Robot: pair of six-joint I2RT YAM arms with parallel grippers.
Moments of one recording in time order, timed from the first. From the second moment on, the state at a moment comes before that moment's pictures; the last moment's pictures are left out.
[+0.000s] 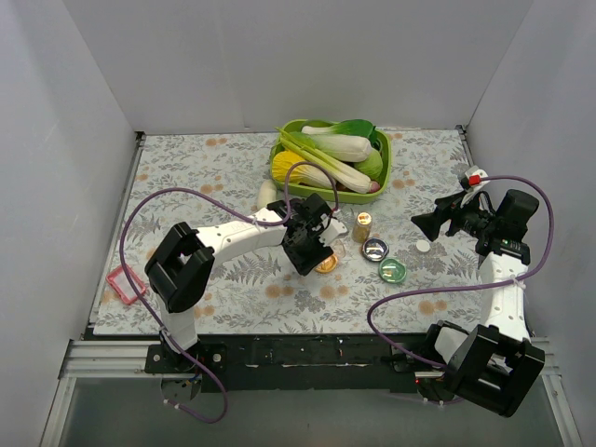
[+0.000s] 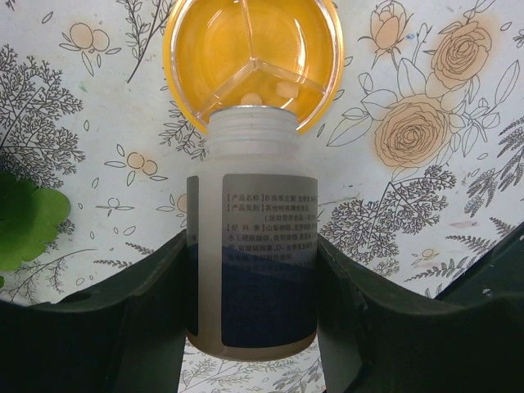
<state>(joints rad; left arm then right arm) -0.88 1.83 1.35 -0.77 0.11 0.18 -0.39 1.02 0.74 -0.22 -1.06 -0.34</state>
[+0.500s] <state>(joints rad) -0.89 1.83 1.36 -0.78 0.09 0.18 -0.39 1.02 0.74 -0.22 -1.06 -0.34</state>
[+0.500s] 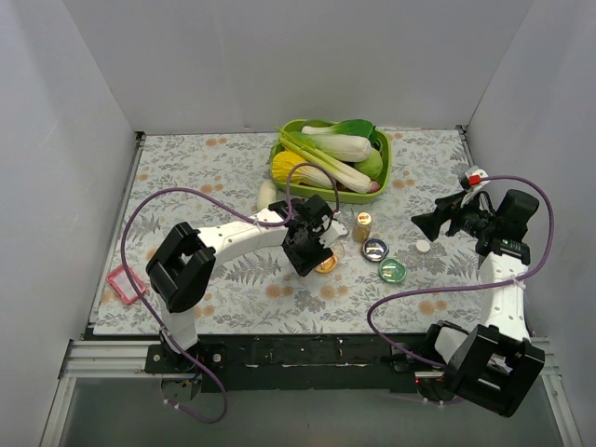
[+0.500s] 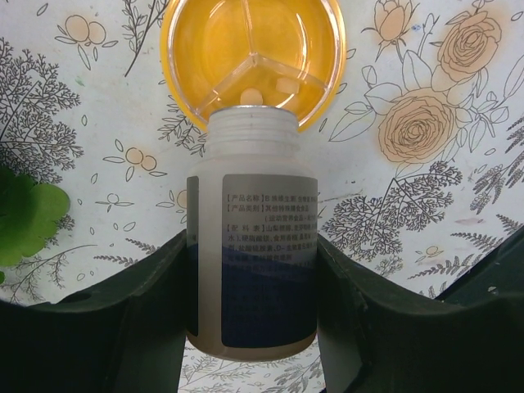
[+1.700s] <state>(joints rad) -0.90 1.86 1.38 -0.78 0.08 0.17 -0.39 1.02 0.74 -0.22 -1.06 -0.34</state>
